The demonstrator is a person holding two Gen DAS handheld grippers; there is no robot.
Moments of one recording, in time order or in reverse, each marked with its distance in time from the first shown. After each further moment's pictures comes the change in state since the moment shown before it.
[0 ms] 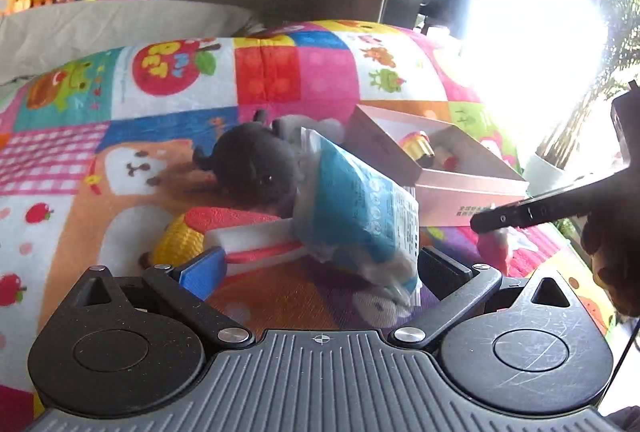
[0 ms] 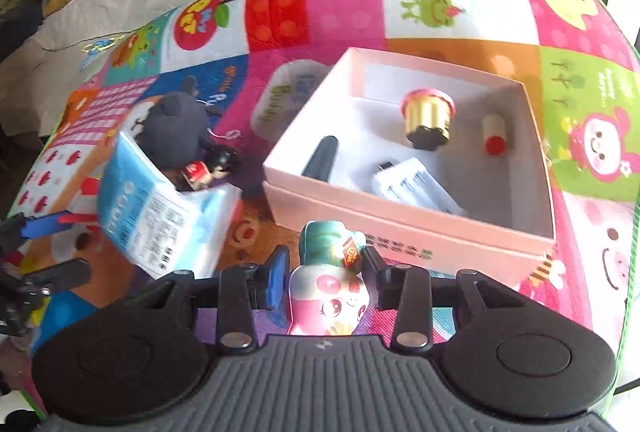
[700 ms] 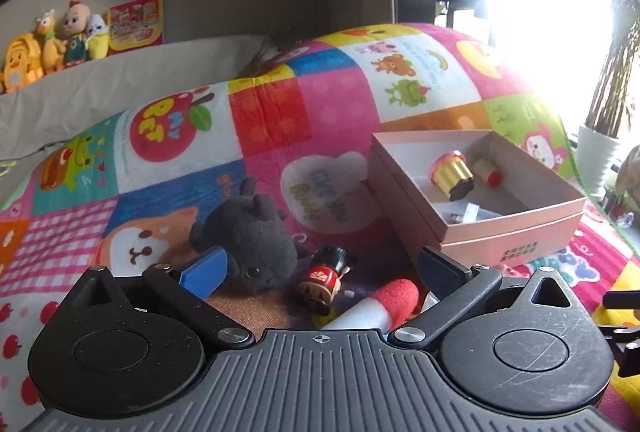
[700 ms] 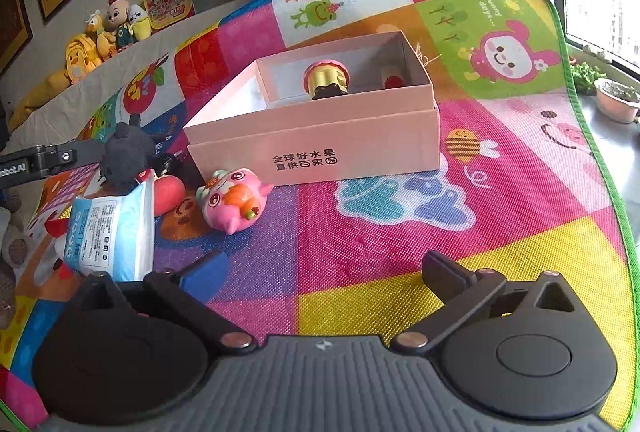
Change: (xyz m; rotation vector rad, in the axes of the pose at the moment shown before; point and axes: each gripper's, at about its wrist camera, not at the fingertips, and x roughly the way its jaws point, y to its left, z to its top) left arm 0.057 -0.048 0.048 0.143 0.006 0.197; right arm -0.018 -0.047 -0.105 0.280 -0.220 -0.024
